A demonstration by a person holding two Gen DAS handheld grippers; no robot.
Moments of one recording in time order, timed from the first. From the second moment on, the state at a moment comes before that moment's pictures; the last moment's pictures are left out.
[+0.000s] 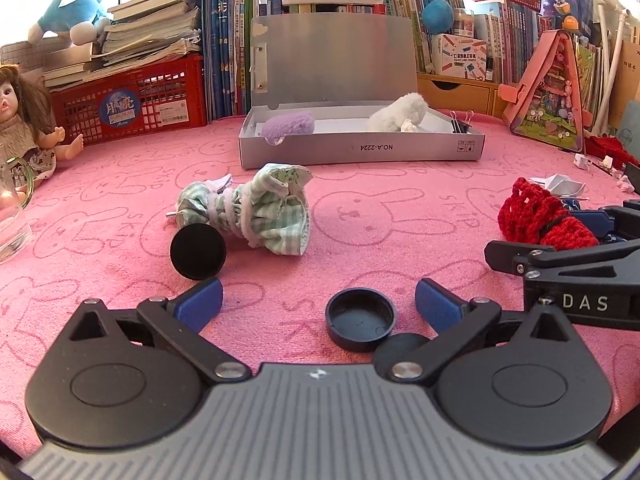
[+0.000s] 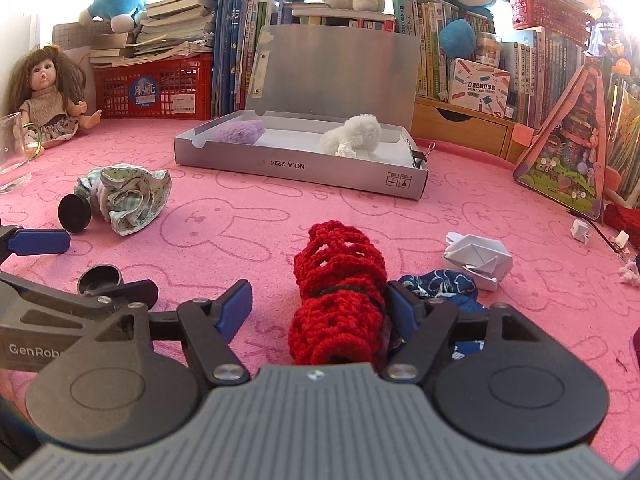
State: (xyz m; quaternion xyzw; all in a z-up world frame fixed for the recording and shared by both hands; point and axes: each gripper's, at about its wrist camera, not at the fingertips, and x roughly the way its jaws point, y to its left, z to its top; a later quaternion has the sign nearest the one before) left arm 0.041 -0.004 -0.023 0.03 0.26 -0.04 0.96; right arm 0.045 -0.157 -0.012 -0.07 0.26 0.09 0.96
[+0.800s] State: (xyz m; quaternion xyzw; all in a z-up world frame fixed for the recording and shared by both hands) left arm 0.027 -0.004 -0.018 0.02 0.27 -0.04 0.96; right arm 0.034 -0.146 -0.011 -0.06 0.27 0.10 0.96
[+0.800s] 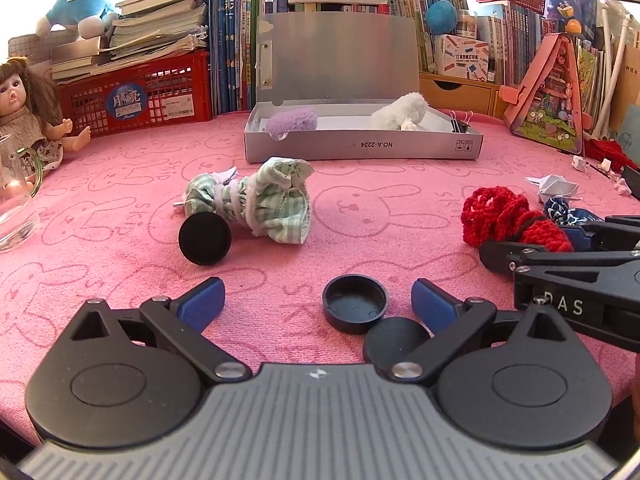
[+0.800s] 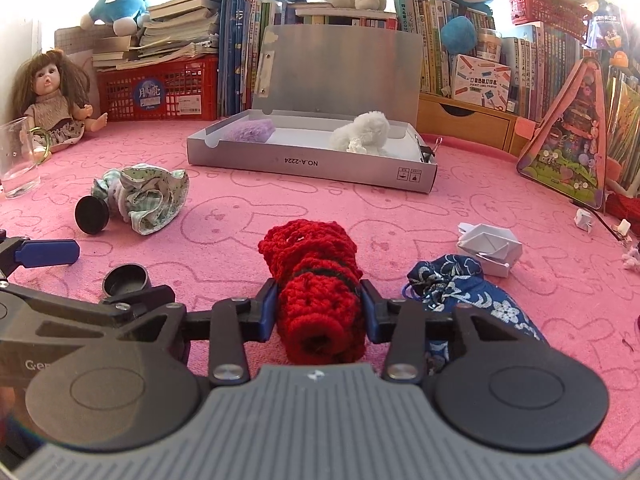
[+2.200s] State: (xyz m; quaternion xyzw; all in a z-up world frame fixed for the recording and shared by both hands) left arm 0.040 -0.002 0.007 -0.03 0.27 -0.05 0.96; right arm 0.045 -0.143 0.008 0.03 0.28 0.12 0.95
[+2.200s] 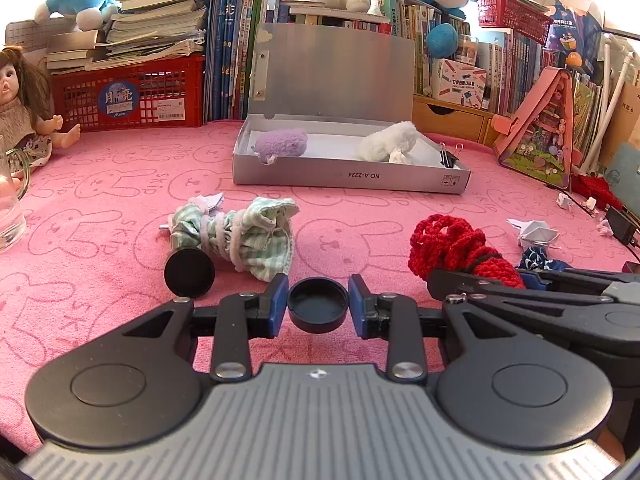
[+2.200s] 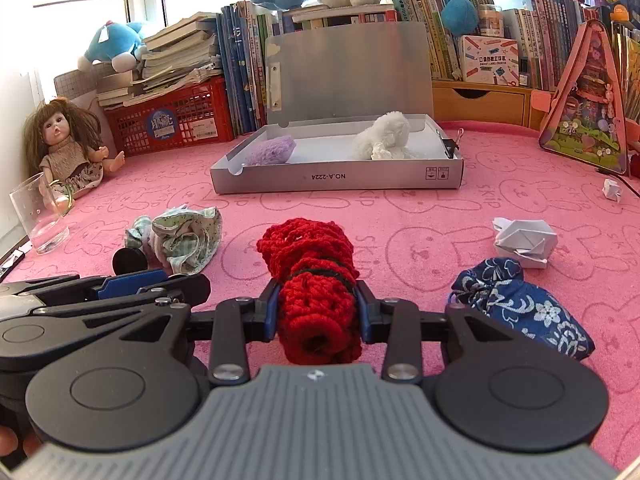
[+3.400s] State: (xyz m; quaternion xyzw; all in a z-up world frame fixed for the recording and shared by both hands) left arm 0.246 0.022 0.096 -0.08 0.24 -0.05 0.97; right arm 0.241 -0.245 0.075 0.15 0.31 0.07 0.94
